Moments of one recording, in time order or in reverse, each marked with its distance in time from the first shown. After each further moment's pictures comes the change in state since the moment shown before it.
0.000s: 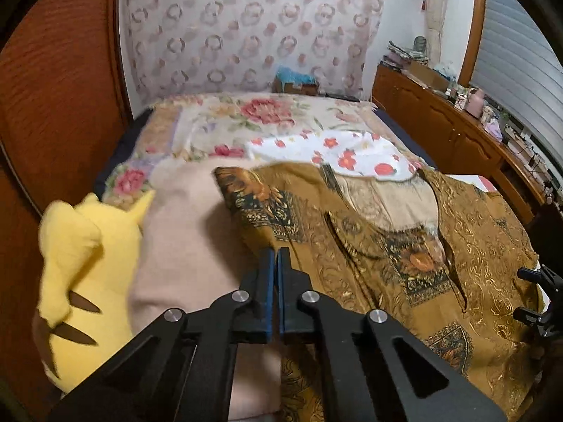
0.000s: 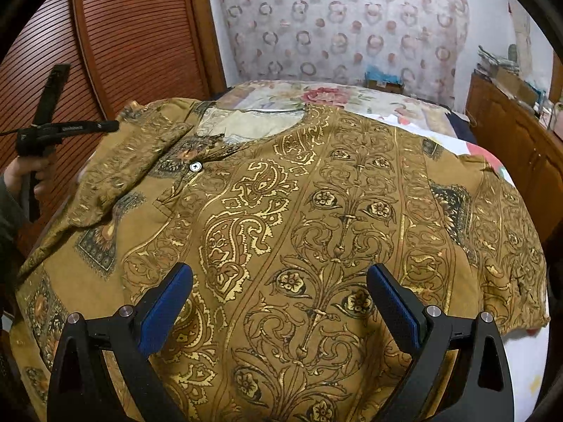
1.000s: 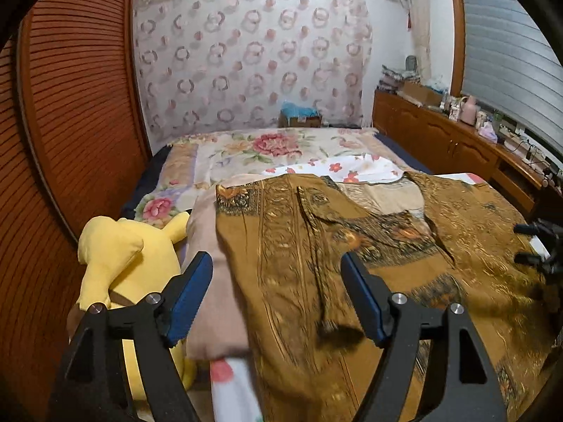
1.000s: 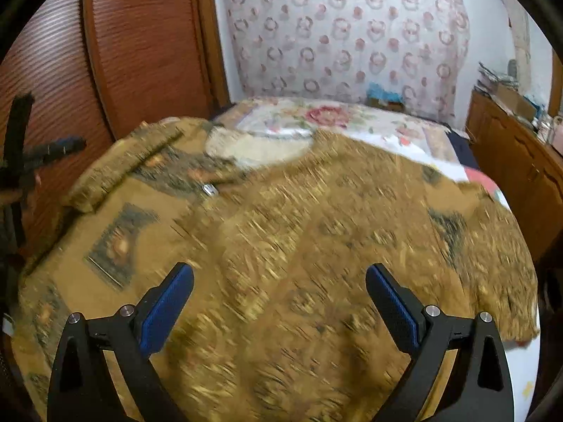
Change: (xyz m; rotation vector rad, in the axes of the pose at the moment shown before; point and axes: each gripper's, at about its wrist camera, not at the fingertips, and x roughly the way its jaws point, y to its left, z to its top) left arm -0.075 0.005 -0.060 0.054 -0.170 0.044; right arm -0.015 0.015 0.012 -0.035 -0.083 0.010
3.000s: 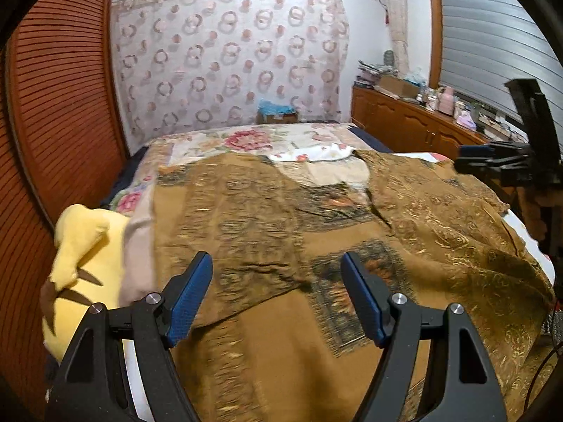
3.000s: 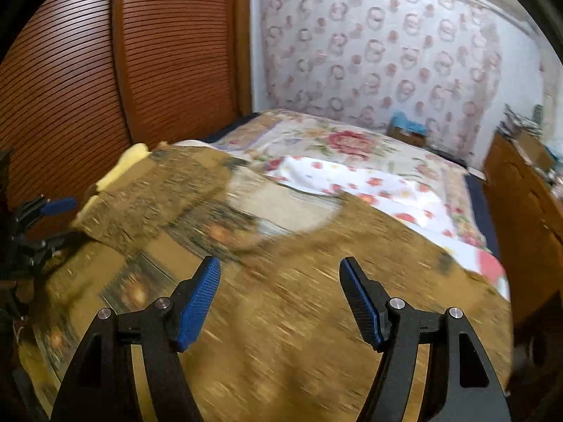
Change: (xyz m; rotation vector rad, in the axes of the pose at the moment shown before) left arm -0.009 -0.083 -0.036 0.037 0.012 -0.062; right arm 0.014 0.034 0.042 -0.121 -0.036 -0.004
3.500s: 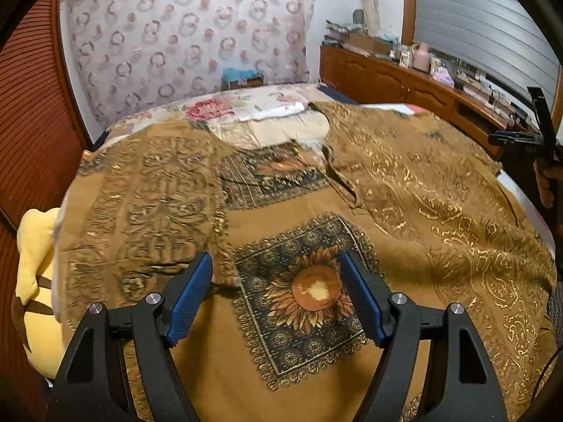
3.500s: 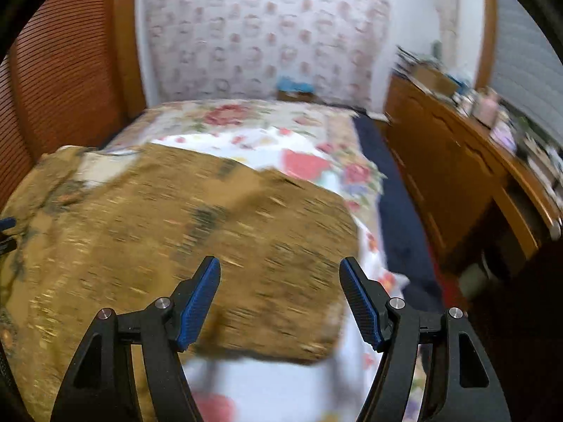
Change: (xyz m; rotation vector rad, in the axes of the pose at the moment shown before) left arm 0.053 -0.050 -0.001 0.096 0.162 -0.081; right arm -0.063 -0.127 -0.111 0.263 0.087 -0.314
